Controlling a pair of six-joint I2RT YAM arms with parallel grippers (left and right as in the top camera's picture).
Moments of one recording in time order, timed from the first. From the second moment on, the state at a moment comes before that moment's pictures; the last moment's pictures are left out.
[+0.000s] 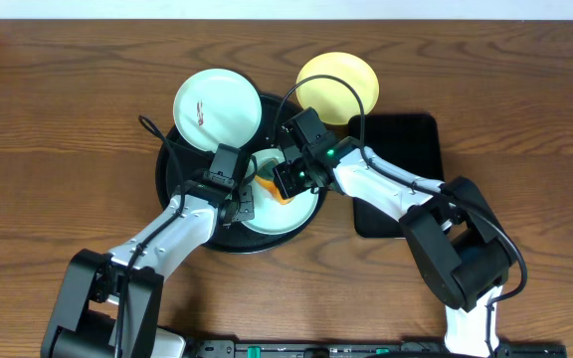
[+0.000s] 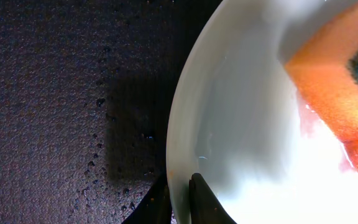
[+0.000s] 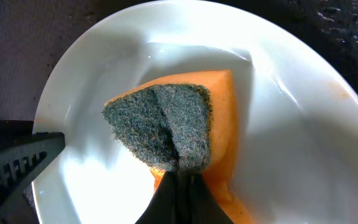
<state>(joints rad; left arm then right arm) -0.34 1.58 0.76 -0.43 -0.09 -0.43 0.65 2.06 1.33 -0.37 -0.36 0.24</state>
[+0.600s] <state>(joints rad) -0.34 1.58 0.76 -0.43 -0.09 -0.43 0.43 1.80 1.33 -0.57 -0.48 0.25</state>
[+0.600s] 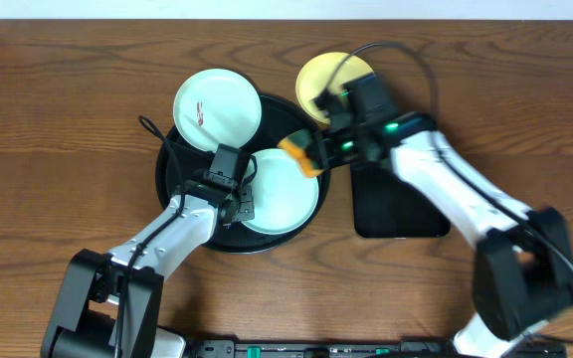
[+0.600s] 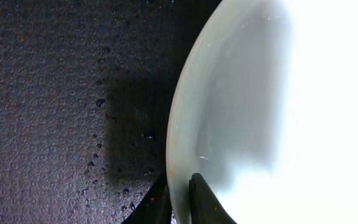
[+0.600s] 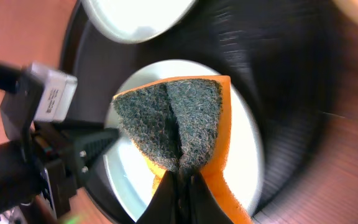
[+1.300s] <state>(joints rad) -0.34 1.58 0.76 -0.42 -0.08 -0.43 0.31 1.76 1.19 -0.77 0.11 0.25</state>
